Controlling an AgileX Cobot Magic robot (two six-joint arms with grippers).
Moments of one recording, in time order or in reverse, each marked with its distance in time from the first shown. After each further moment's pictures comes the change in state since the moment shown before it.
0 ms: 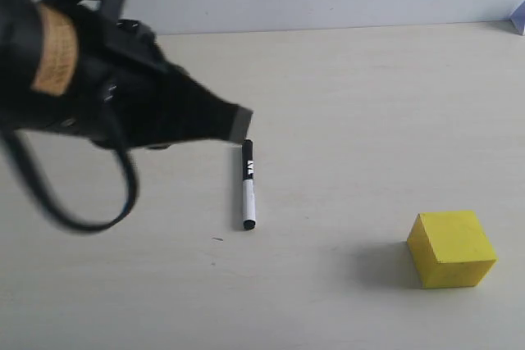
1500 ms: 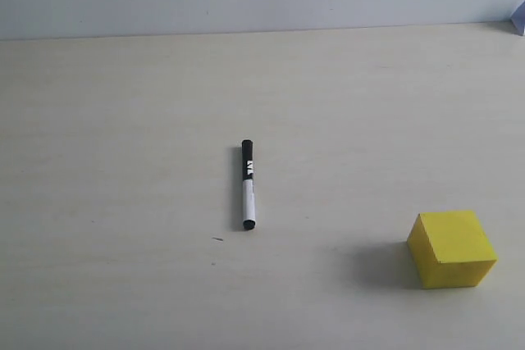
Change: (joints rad) left arm 0.858 -1.251 0.835 -0.310 -0.163 0.043; right arm 0.000 0.000 0.000 0.000 0.000 0.000
